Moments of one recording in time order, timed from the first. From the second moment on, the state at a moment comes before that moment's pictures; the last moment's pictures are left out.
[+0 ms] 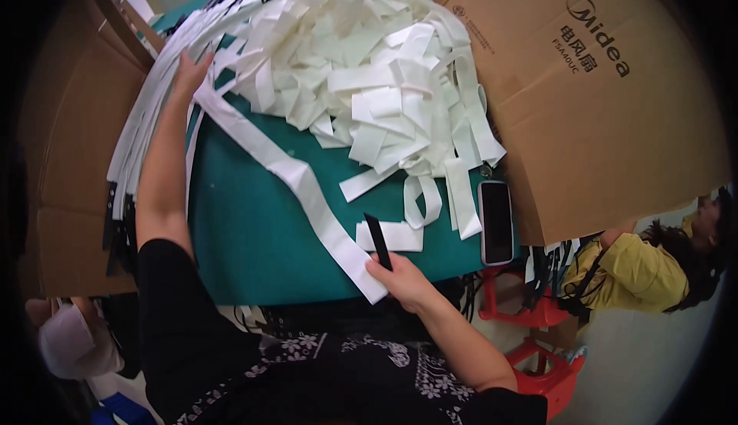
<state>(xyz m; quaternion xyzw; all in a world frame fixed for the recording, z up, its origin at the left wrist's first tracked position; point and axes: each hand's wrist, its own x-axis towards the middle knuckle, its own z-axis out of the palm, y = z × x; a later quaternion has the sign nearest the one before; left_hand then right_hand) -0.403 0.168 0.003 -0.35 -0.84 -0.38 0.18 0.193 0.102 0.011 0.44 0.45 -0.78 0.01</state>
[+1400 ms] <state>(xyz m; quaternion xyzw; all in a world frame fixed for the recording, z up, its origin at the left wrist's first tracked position) 0.061 -0.010 0.002 0.06 -0.39 -0.67 -0.62 0.232 0.061 0.049 0.34 0.64 -0.68 -0.09</state>
